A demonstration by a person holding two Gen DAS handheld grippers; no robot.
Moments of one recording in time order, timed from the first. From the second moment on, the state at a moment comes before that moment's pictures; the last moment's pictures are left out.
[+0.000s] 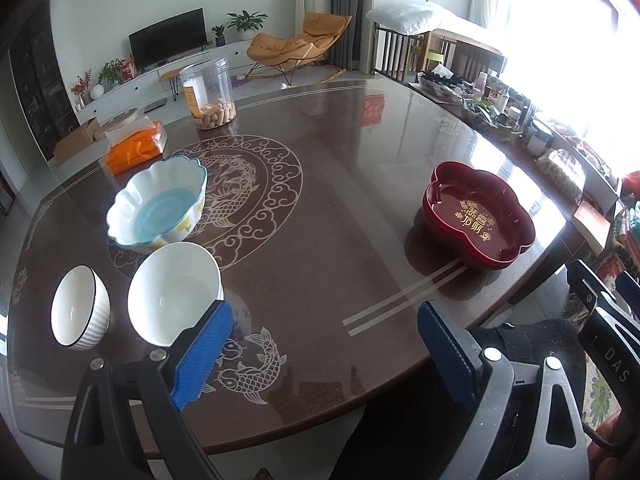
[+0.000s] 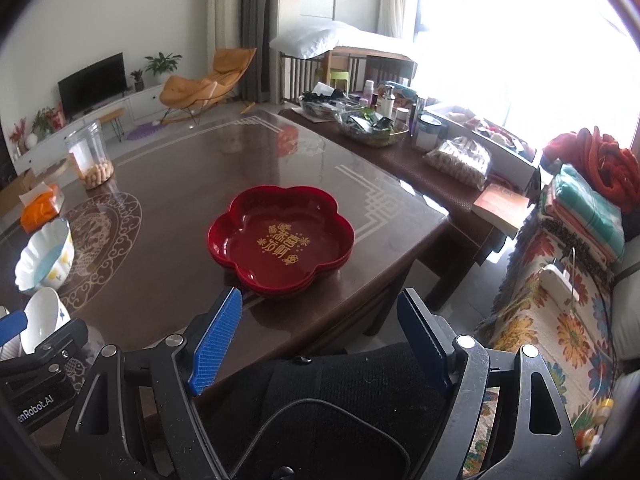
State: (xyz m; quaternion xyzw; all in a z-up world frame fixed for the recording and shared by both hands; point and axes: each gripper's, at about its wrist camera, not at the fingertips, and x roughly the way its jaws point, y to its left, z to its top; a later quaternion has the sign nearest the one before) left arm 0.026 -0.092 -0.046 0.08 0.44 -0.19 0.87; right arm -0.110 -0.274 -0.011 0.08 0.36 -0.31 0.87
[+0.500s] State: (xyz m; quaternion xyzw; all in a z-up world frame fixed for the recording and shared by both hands) left arm 0.019 -0.077 -0.043 0.07 0.44 -0.19 0.87; right arm -0.101 -0.253 -0.010 0.05 0.37 -0.29 0.88
